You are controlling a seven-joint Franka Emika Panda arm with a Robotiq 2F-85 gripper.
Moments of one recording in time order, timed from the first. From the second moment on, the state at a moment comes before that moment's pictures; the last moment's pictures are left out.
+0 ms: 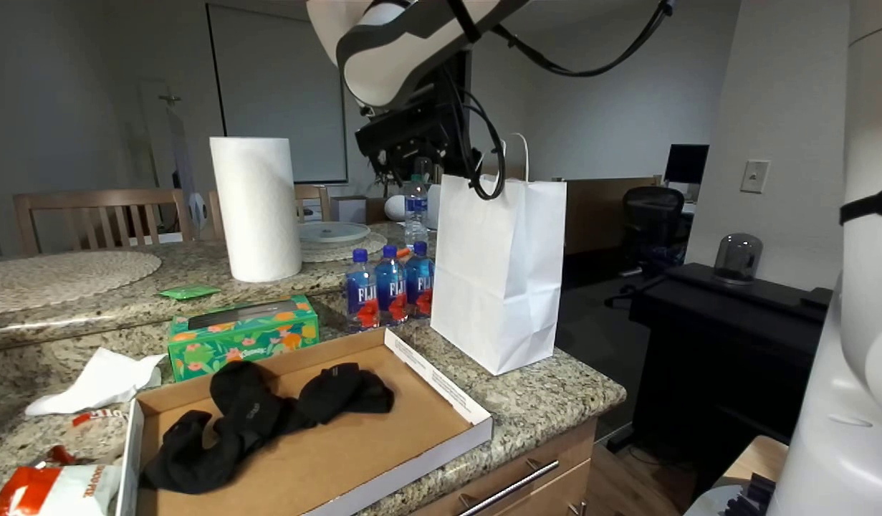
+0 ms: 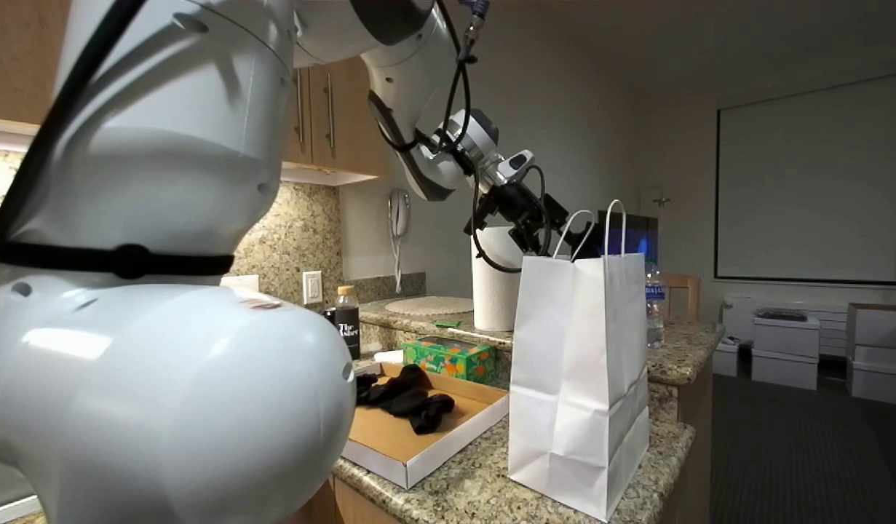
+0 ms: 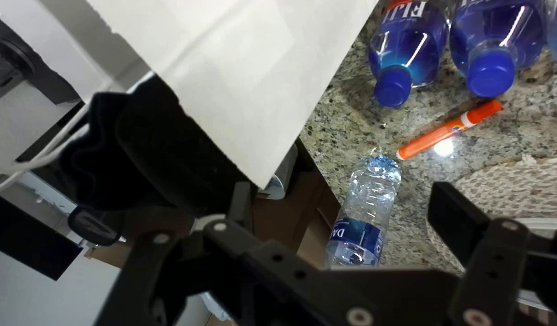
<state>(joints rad) 0.19 0.19 0.06 -1.67 -0.78 1.90 1.01</state>
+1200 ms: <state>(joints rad) 0.13 0.04 0.05 -1.76 -0.66 1.86 1.01</state>
